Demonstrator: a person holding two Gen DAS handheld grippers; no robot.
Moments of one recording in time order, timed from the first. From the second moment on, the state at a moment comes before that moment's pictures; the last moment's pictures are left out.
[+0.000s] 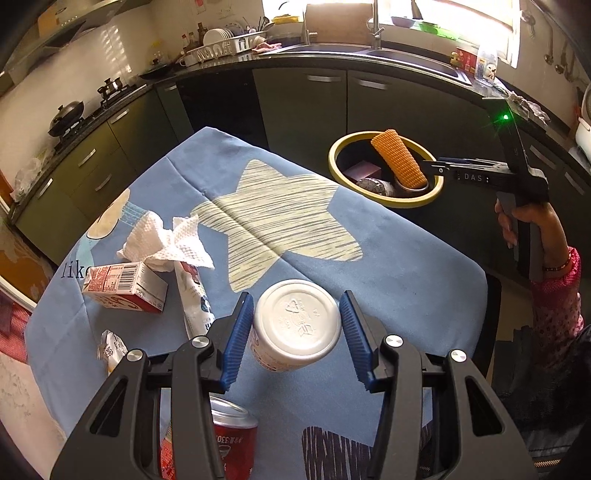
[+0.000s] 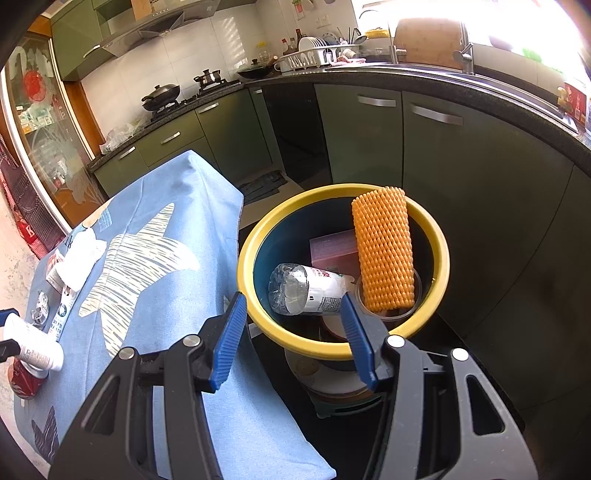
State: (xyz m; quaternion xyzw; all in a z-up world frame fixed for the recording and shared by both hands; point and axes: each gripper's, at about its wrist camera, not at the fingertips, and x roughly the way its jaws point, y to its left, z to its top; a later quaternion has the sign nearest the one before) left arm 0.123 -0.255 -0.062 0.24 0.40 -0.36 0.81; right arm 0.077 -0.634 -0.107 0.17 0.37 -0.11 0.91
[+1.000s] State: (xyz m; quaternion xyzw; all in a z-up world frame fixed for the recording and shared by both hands) left arm 0.157 -0.406 -0.001 0.25 0.38 -0.49 0.75; right arm 0.066 -0.669 -0.106 0.20 0.35 -0.12 0.91
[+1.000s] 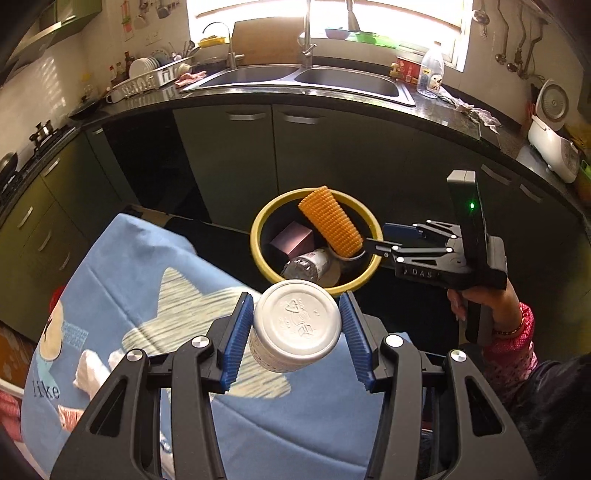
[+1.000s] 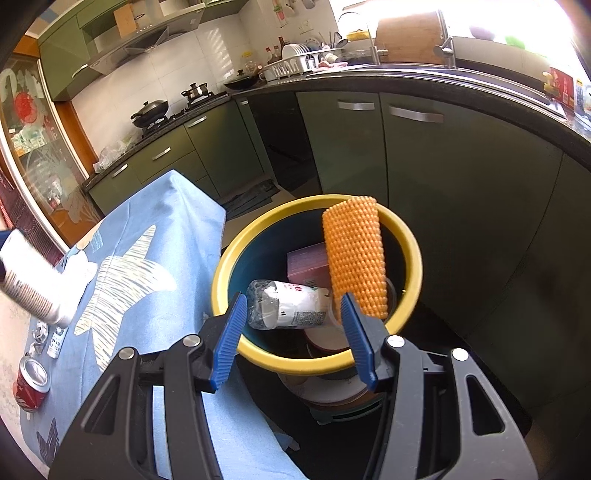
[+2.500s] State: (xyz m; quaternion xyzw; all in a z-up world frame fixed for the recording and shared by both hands) left arm 0.159 -0.311 0.056 0.11 0.31 -0.35 0.88; right arm 0.059 -0.629 -0.082 0.18 0.34 -0.07 0.92
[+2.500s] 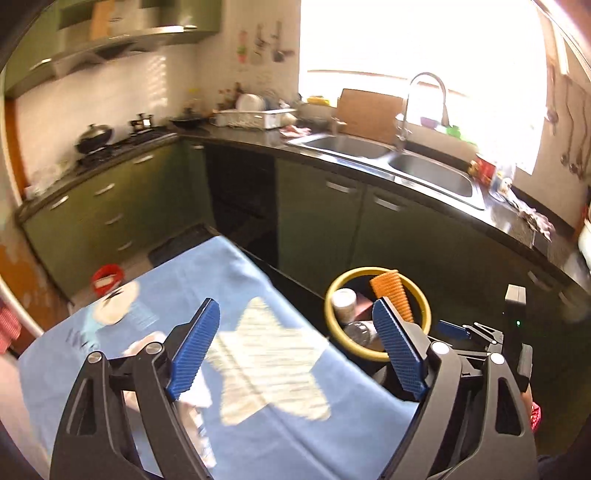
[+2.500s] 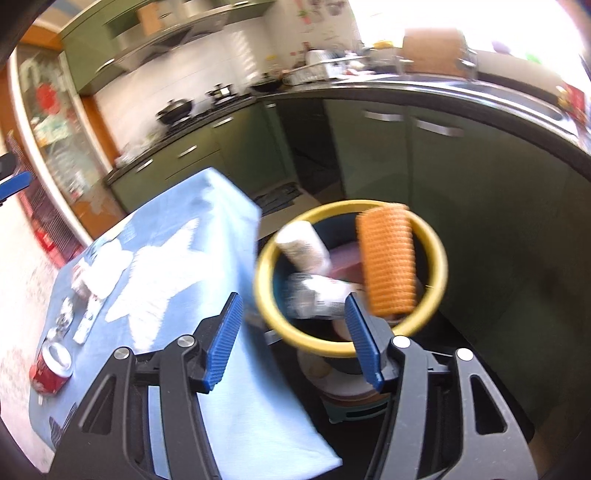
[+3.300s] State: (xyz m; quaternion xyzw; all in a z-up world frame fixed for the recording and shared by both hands) left arm 0.074 0.010 -0.014 -0.01 0.31 -0.09 0.94; right arm 0.164 -0.375 -0.048 -0.01 0.40 0.20 0.89
